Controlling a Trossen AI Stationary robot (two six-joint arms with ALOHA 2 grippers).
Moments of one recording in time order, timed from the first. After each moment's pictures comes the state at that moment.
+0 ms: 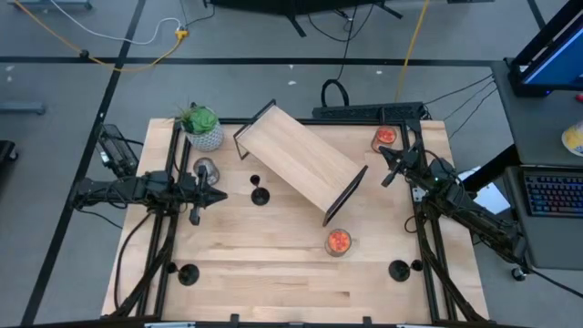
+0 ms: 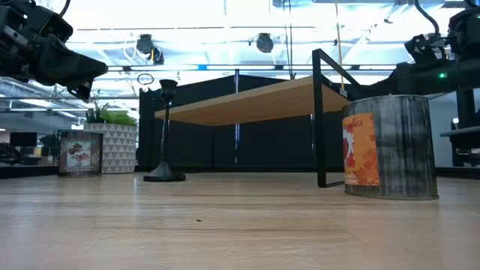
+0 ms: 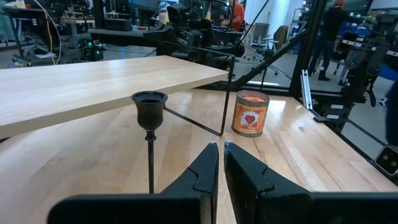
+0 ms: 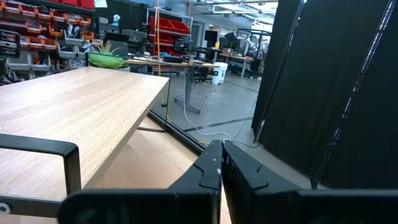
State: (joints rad) left arm -0.04 0.02 0.06 -0.10 0.00 -0.09; right arm -0.64 0.00 0.02 0.04 0.05 -0.14
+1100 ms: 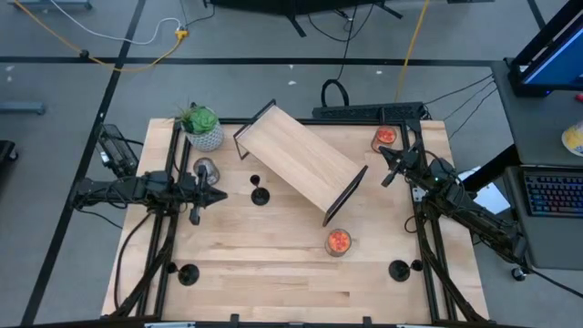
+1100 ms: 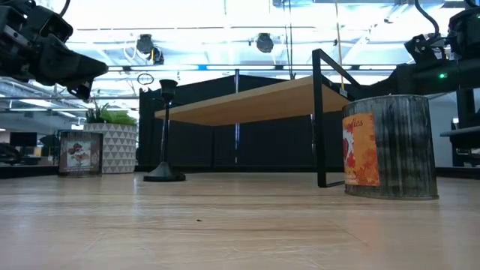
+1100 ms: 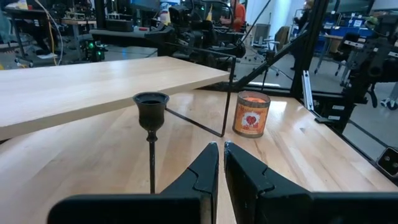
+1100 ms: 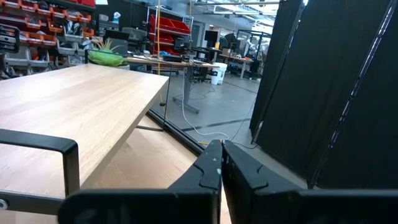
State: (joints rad) left arm -0.04 0.02 0.06 -0.09 -0.01 -0.09; right arm -0.64 0.00 0.02 0.04 0.05 -0.16
